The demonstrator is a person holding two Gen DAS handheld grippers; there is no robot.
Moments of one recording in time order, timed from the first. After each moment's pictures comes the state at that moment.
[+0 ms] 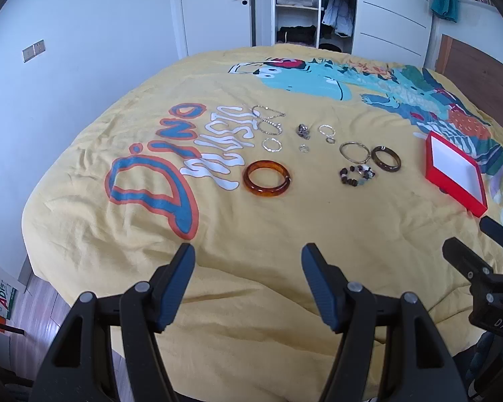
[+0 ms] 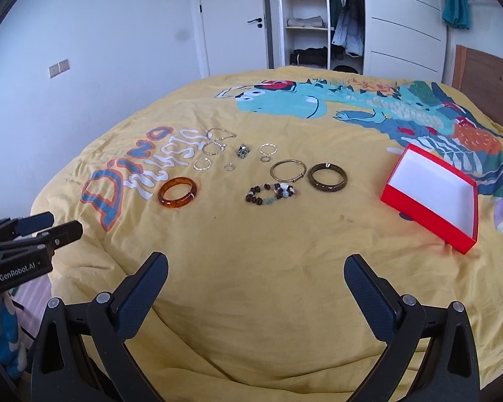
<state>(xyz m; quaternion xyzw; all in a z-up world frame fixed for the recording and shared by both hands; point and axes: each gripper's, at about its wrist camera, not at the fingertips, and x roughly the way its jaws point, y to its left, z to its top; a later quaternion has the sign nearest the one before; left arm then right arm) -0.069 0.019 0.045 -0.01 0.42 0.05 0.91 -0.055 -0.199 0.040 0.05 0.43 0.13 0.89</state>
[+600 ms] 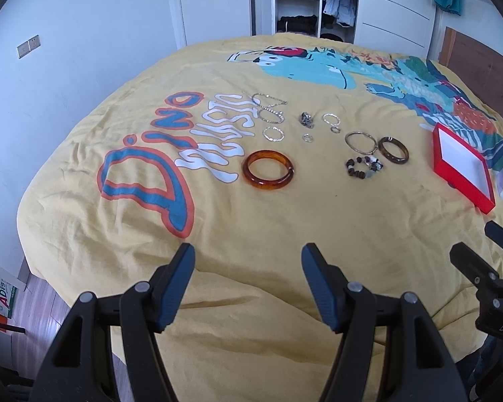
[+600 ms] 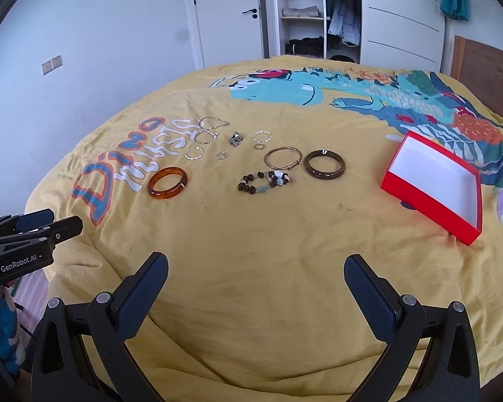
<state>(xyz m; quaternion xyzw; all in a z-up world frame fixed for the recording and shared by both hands) -0.050 0.022 0.027 0.00 0.44 0.05 0.90 -0.046 -0.202 0.023 0.06 0.45 0.12 0.88</state>
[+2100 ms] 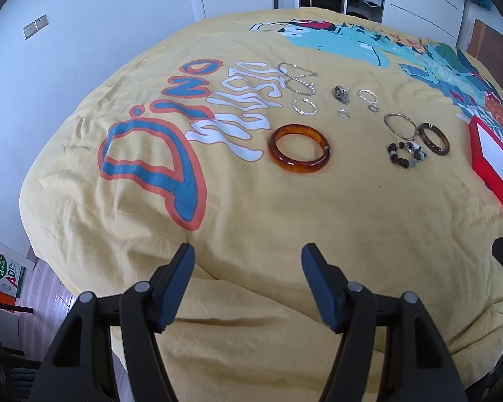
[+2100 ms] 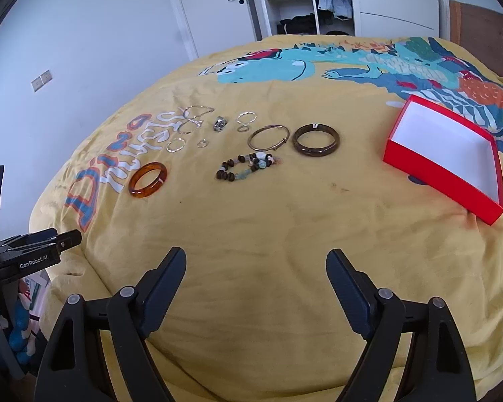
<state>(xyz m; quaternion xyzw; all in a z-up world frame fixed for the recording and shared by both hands) -0.011 0.038 -0.014 -0.01 0.49 0.09 0.87 -0.017 -0.237 -0.020 0.11 0.49 0.12 0.86</state>
